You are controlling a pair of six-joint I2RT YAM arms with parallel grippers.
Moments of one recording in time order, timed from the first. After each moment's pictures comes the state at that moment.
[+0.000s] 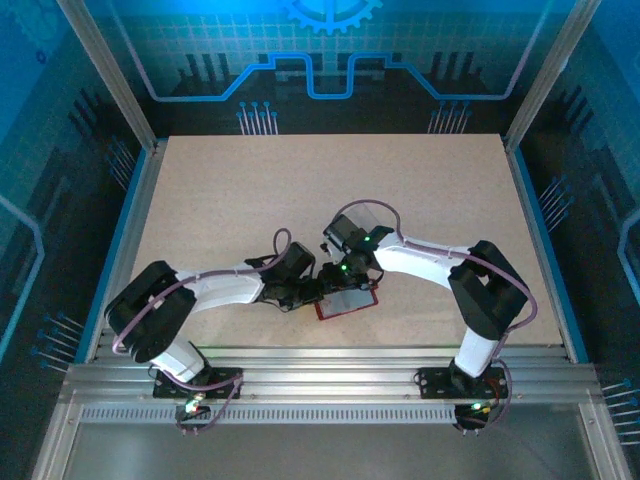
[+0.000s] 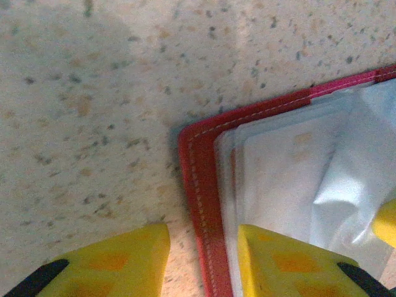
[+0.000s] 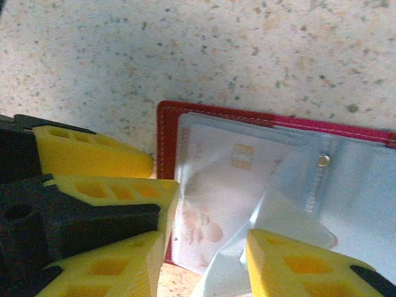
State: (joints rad) left arm -0.74 1.56 0.73 -0.29 0.18 -1.02; right arm 0.78 1.74 1.13 -0.62 -0.32 0.52
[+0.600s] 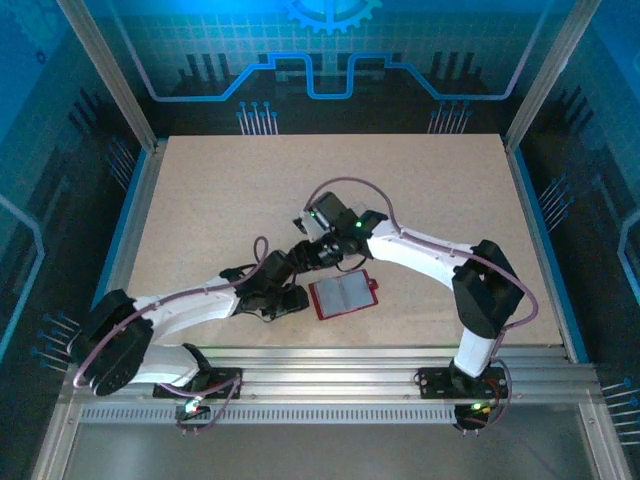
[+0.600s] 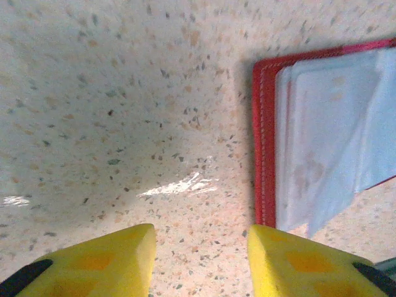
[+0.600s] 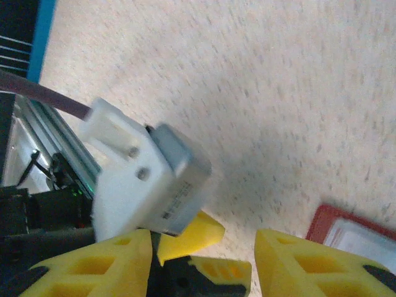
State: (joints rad) left arm -0.73 1.30 0.62 -0.43 0.15 -1.03; right arm 0.81 1.76 1.38 -0.57 -0.42 0.48
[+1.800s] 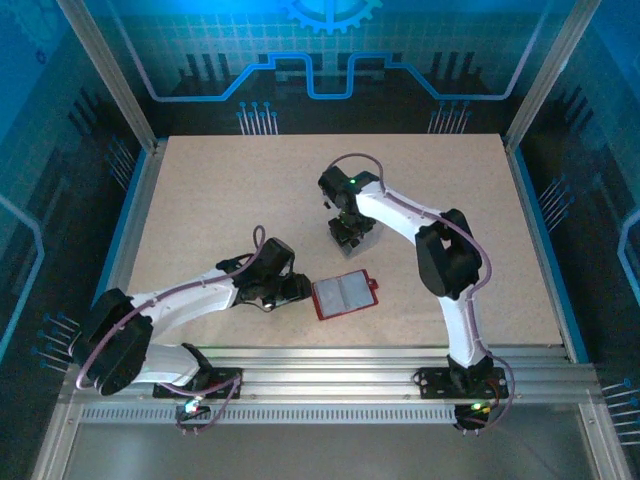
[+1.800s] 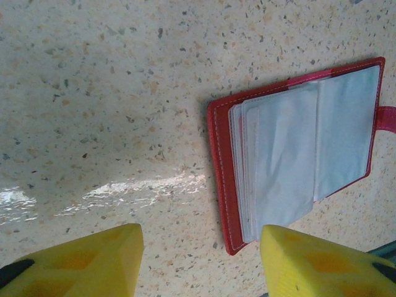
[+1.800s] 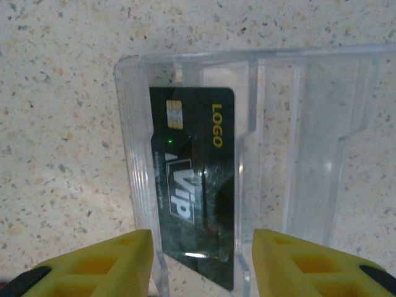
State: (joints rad) left arm -0.67 1.34 0.69 -0.42 0.20 -0.95; right arm 0.61 2.13 1.76 -1.05 0.13 0.10
